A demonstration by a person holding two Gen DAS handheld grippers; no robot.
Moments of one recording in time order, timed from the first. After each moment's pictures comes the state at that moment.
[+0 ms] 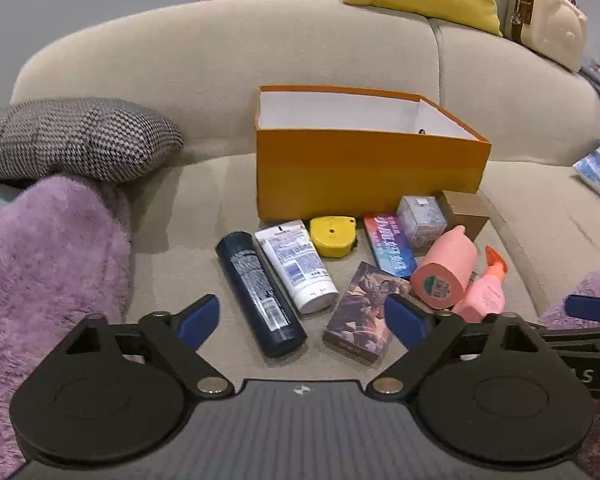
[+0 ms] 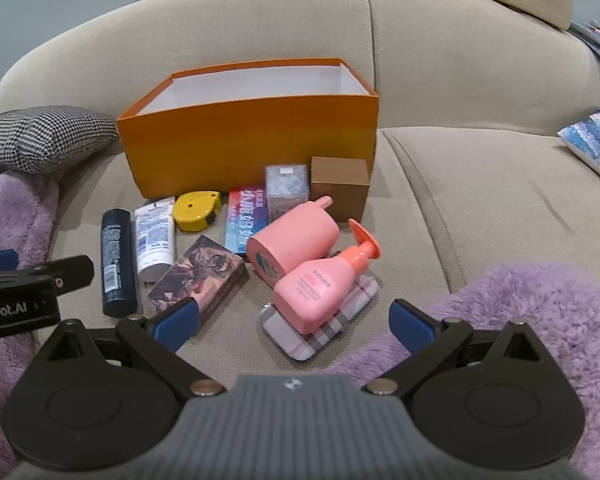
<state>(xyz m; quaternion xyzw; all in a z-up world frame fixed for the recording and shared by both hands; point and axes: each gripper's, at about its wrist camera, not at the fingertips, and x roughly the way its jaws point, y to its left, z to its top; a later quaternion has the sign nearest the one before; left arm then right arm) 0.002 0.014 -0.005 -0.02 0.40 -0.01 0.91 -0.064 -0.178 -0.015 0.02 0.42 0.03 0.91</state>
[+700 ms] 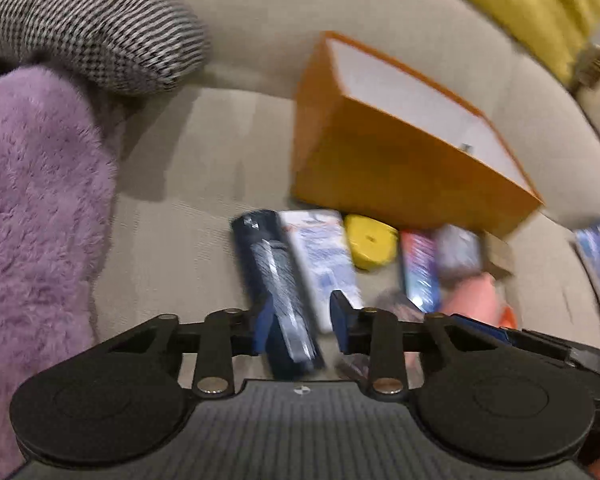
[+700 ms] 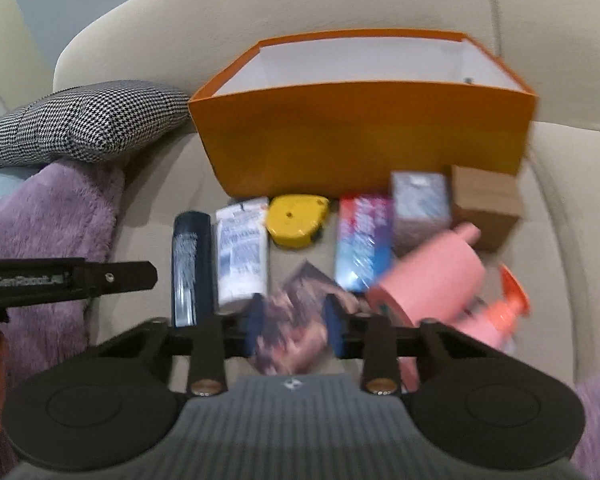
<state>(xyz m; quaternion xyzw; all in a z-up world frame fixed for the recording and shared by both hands) 0.082 0.091 -0.043 -0.19 0.48 0.00 0.85 0.036 -0.124 -0.043 0.05 0.47 0.18 0.86</state>
